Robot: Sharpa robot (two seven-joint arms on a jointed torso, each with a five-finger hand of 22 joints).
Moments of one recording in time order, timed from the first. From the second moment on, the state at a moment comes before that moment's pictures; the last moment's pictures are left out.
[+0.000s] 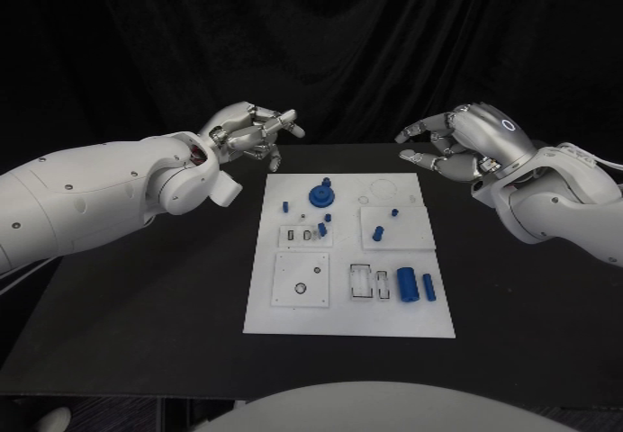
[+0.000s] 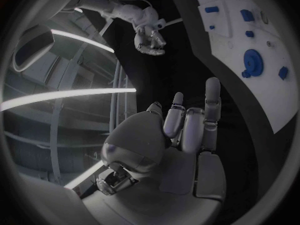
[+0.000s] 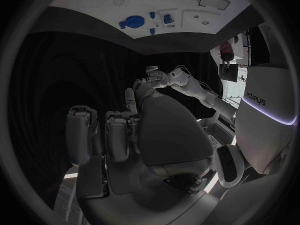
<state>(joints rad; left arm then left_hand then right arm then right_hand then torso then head) 1.42 -0.67 -0.21 1.25 -0.39 -0.02 0.38 1.38 0.27 -0.16 0.29 0.28 0.75 0.17 0.39 0.22 1.33 0.16 1.47 1.23 1.41 0.07 1.56 1.28 0.15 0.91 0.16 1.15 0.76 1.42 -1.07 -0.25 1.66 -1.47 -0.76 0.19 1.46 -0.04 0.19 0.23 0.22 0.90 0.08 0.16 0.31 1.46 -0.01 1.57 1.31 1.47 -0.07 1.57 1.31 0.03 1.47 0.04 1.46 1.31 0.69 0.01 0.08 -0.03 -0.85</state>
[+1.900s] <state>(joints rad) 1.38 -0.61 -0.21 1.46 -1.09 0.03 -0.55 1.17 0.22 -0.27 0.28 0.26 0.84 0.05 0.60 0.77 1.46 -0.01 1.58 1.31 1.47 -0.05 1.57 1.31 0.05 1.46 0.06 1.52 1.31 1.38 -1.03 -0.25 1.61 -1.45 -0.70 0.12 1.46 -0.04 0.19 0.23 0.24 0.90 0.09 0.16 0.31 1.46 -0.01 1.57 1.31 1.47 -0.07 1.57 1.31 0.03 1.47 0.04 1.46 1.31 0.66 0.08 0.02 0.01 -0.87</state>
